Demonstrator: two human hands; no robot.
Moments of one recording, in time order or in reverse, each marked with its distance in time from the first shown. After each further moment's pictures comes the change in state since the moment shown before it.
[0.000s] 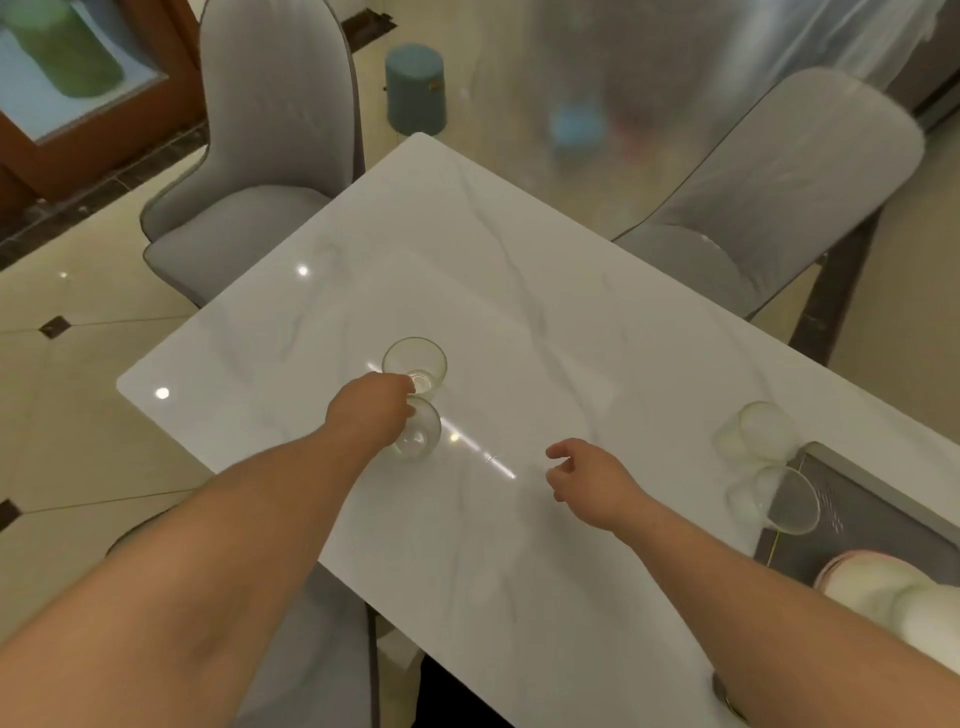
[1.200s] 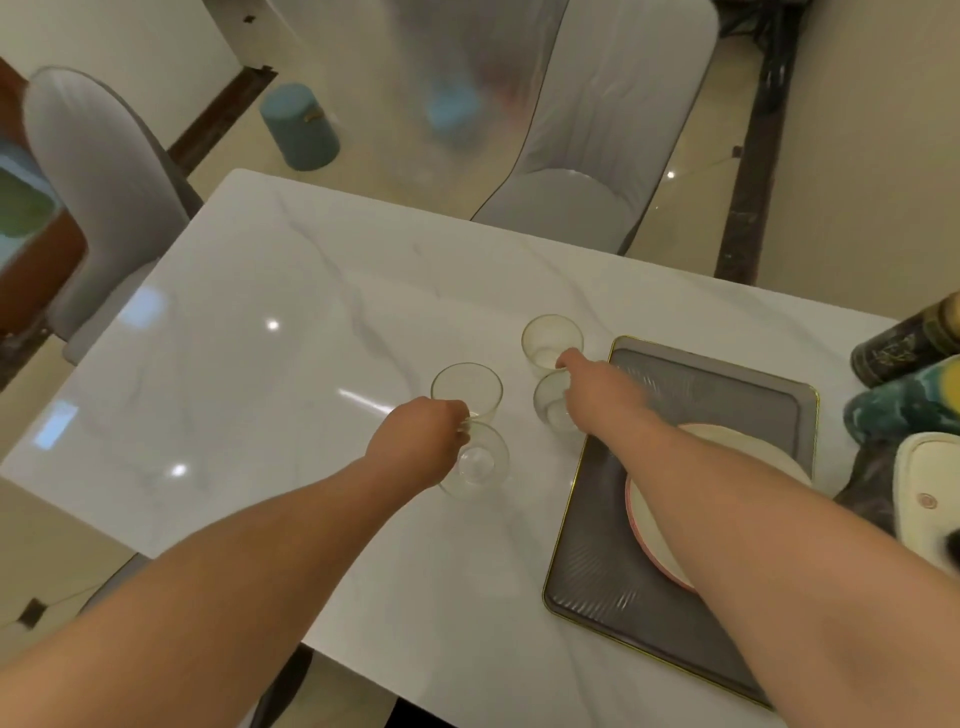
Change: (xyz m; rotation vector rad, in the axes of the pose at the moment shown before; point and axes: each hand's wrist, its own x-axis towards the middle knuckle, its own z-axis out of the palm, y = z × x) left_hand -0.105 0.334 0.047 0.165 0.019 0.302; right_hand 0.000 0.231 -0.165 -0.318 0.289 -0.058
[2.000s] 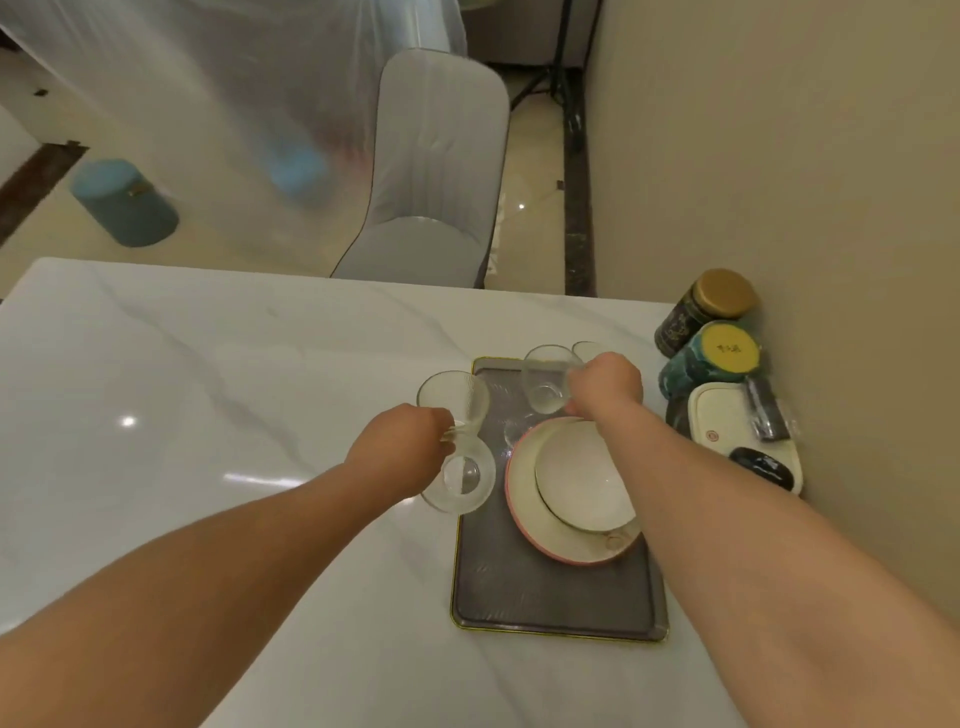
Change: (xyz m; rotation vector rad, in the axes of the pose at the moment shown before) left_hand 0.017 0.115 -0.029 0.073 0.006 0.354; right_hand -0.071 0.117 -0.075 0.308 0.264 0.598
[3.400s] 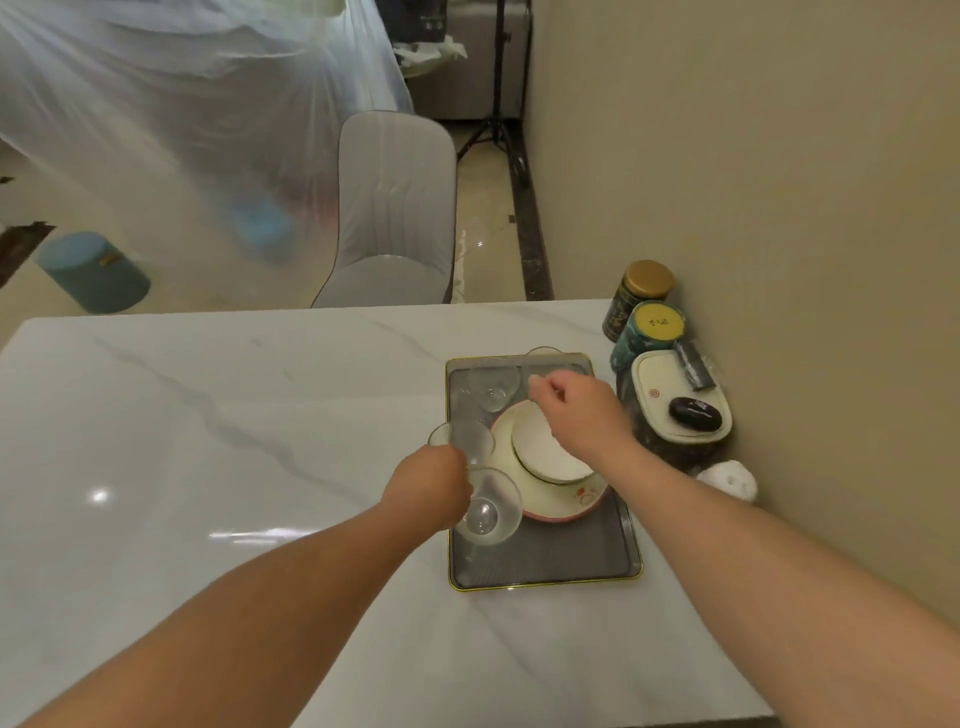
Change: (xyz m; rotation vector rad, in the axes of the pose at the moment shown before) left_hand -0.063 0.057 0.029 -0.002 -0.105 0.005; right_hand -0.134 0.045 -0.019 0.305 0.128 -0.349
